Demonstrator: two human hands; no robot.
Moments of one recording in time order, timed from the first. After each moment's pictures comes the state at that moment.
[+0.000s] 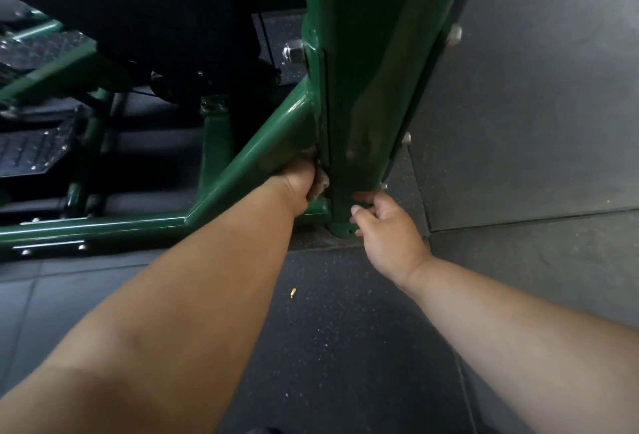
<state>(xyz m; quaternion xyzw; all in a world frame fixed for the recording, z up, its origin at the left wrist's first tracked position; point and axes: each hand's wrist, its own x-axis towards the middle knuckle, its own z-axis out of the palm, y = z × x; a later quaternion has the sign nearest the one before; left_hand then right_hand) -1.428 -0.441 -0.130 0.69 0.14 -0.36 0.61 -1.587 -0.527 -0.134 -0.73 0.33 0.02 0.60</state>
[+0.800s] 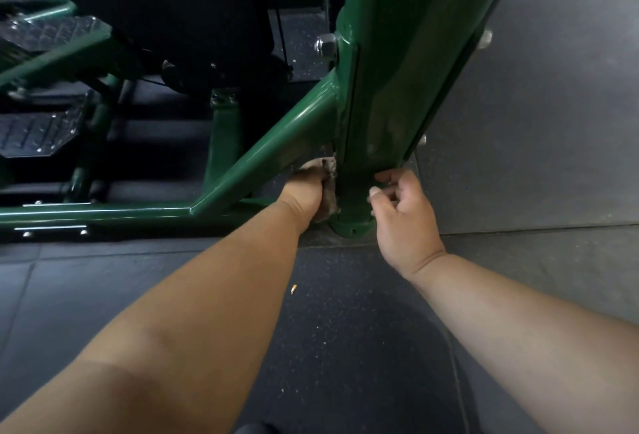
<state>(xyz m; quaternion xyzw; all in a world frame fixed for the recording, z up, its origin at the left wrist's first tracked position) -1.450 -0.426 -0.135 0.68 0.17 -0.37 0.62 -1.581 -0.529 -0.118 -0.76 0.30 -0.12 0.56</state>
